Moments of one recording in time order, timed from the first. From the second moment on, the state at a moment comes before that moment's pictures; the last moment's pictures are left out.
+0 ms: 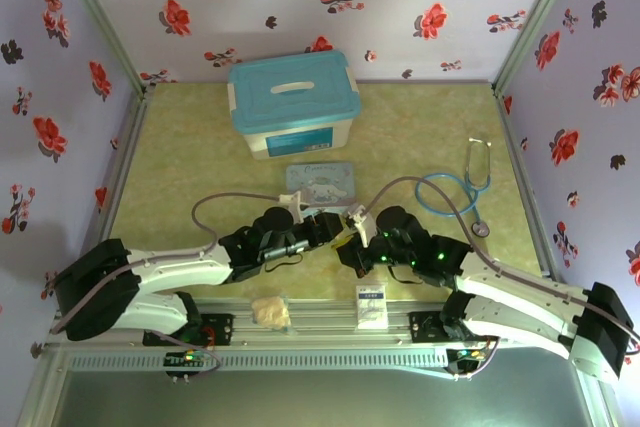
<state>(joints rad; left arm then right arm) -1.08 1.30 0.52 0.46 0.03 -1.23 0.98 0.89 0.52 -0.21 -0.28 0.34</state>
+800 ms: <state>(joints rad) -1.09 1.03 0.32 0.15 -0.07 -1.19 1.02 1.21 0.69 -0.48 -0.09 0.34</state>
